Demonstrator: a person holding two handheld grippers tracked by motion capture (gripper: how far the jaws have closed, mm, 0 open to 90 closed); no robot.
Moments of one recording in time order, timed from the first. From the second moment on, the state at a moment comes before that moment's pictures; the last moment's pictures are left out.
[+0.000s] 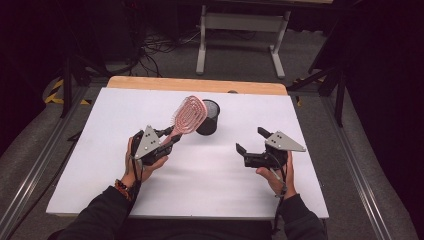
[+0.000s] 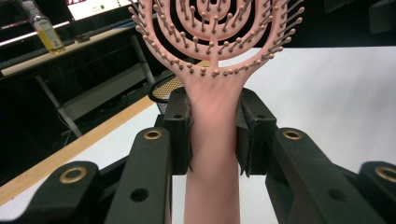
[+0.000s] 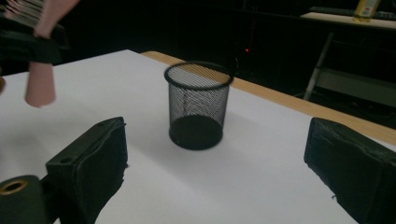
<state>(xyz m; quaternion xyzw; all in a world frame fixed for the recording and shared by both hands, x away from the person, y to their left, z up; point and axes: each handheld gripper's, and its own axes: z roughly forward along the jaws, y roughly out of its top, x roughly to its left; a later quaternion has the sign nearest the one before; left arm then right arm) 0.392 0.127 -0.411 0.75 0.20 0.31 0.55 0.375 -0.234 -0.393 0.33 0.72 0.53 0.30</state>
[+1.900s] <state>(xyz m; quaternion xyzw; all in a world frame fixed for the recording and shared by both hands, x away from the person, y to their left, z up) 0.382 0.071 -0.436 0.76 0.16 0.31 0.54 0.381 -0.155 -0.371 0.30 0.67 0.66 0.18</state>
